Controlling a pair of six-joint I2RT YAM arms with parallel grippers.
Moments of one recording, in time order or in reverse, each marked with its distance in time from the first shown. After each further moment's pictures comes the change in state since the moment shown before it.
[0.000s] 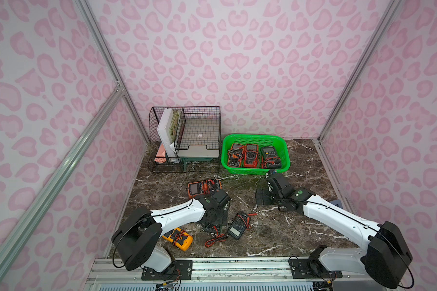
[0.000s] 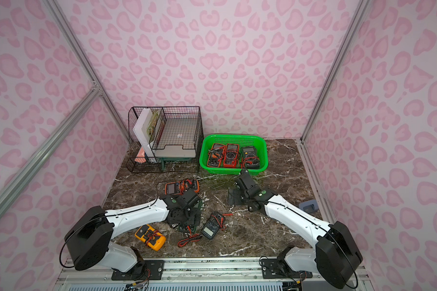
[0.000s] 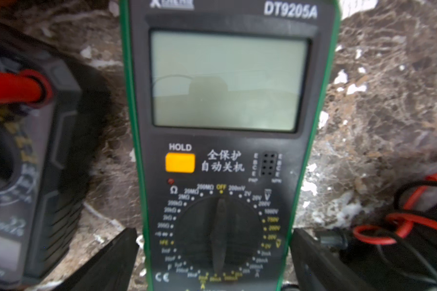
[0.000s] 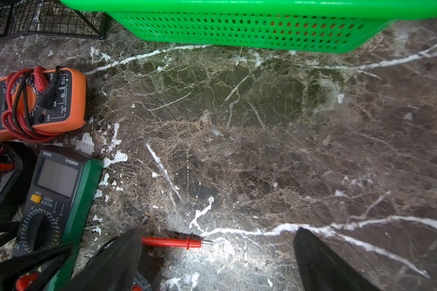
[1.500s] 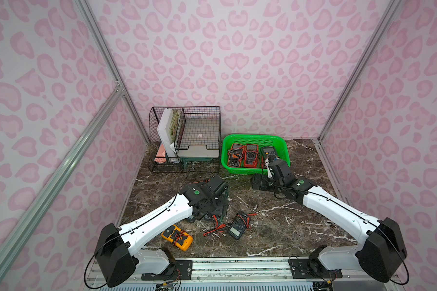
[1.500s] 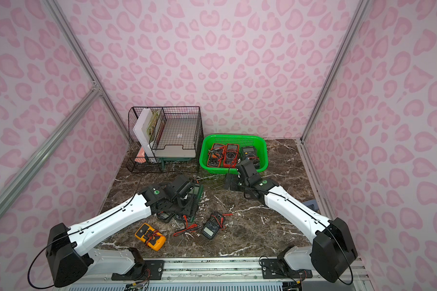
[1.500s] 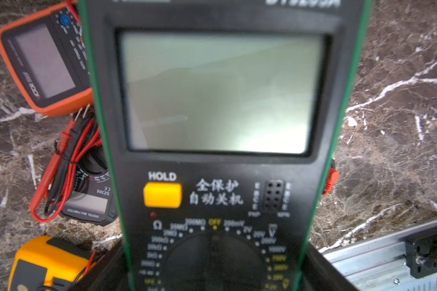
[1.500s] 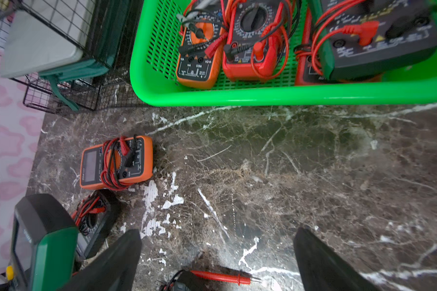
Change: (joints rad) left arm -0.002 -0.185 0.301 -0.293 0.006 0.130; right arm -0.075 0.058 0.167 0.067 -0.112 0.099
